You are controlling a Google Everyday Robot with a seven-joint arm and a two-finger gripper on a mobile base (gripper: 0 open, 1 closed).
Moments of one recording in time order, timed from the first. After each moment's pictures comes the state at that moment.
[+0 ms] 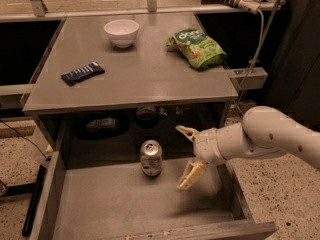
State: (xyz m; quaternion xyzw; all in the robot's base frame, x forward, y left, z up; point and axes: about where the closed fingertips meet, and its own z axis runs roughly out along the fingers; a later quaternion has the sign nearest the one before) arm 0.487 -0.061 0.686 -0.64 0.63 0.22 0.37
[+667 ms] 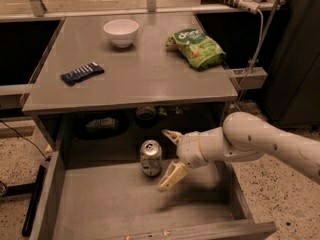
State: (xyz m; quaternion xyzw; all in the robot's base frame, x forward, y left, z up) arm 0.496 -0.012 0.665 -0.61 0.64 0.28 0.38
